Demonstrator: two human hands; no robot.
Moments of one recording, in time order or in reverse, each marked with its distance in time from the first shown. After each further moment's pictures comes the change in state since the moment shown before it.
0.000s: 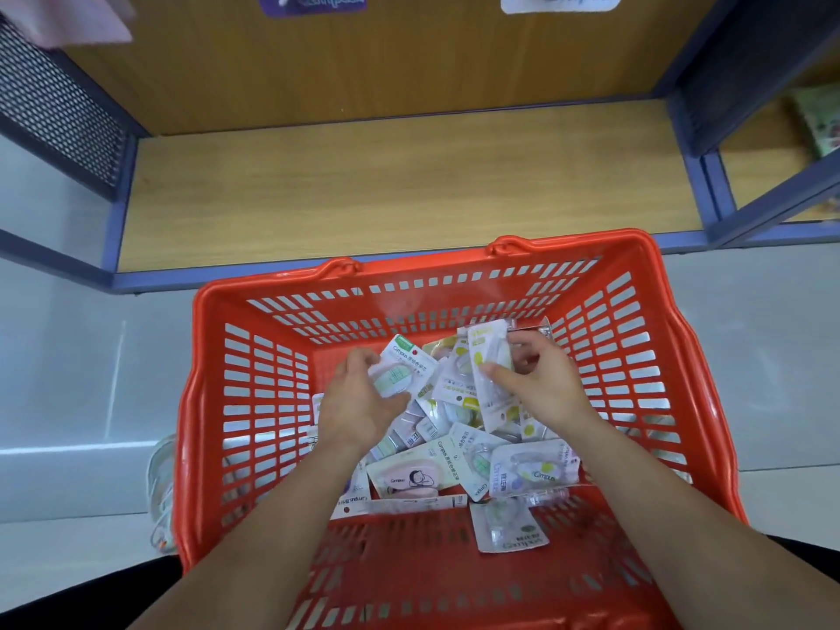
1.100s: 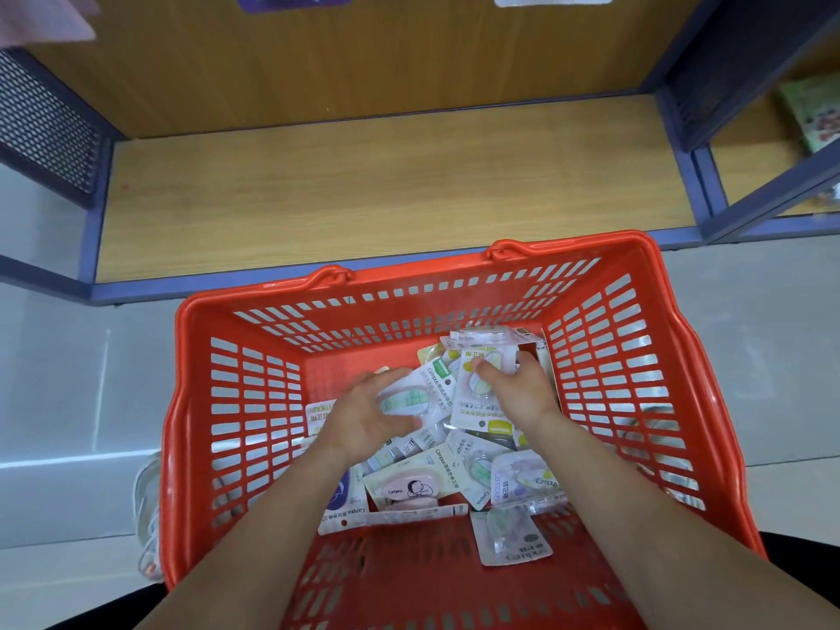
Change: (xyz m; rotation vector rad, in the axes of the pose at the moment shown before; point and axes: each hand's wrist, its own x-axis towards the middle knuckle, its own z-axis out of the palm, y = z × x) left_hand 0.014 -0.015 0.003 -0.195 -0.358 0.087; right_hand 0.011 0.000 0.036 0.277 0.039 0.276
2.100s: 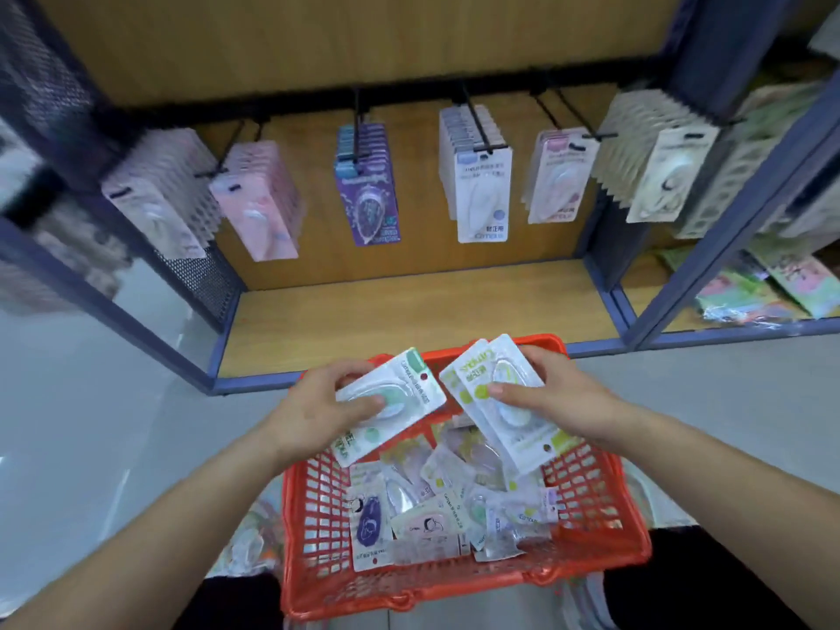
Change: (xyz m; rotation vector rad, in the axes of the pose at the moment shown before) left_hand -0.218 0.159 -0.125 0.039 0.217 0.282; right_hand -0.213 -0.155 -0.123 -0.129 -0.327 -0.510
